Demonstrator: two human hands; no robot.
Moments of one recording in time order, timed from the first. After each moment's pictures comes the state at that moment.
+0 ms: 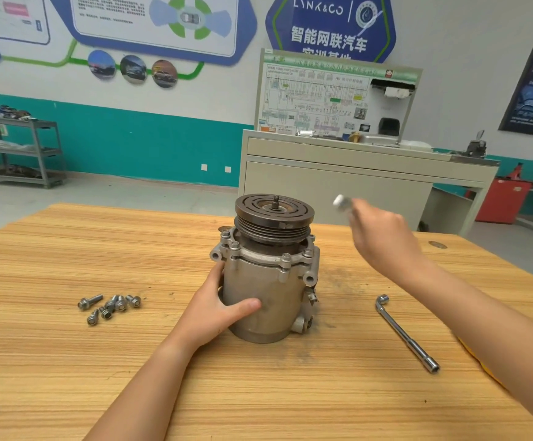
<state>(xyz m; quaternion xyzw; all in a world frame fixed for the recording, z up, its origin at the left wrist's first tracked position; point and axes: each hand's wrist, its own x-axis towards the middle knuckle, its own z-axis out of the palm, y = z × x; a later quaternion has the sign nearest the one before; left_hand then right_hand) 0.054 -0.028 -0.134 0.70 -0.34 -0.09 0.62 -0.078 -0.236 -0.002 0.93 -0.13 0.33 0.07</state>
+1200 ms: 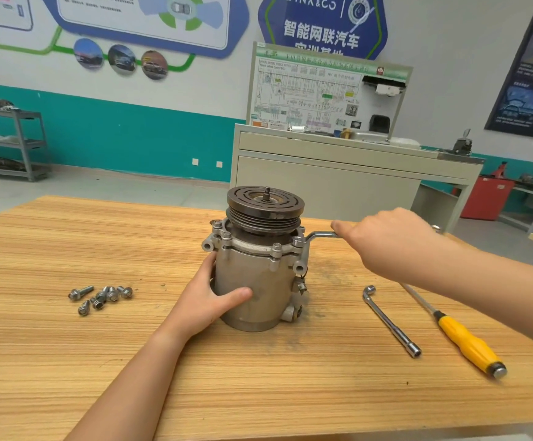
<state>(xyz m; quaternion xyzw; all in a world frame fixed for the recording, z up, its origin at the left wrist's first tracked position) 0.051 -0.028 -0.135 0.71 -0.33 -0.08 0.62 -0.111 -0.216 0.019 0.91 -0.08 0.11 0.39</state>
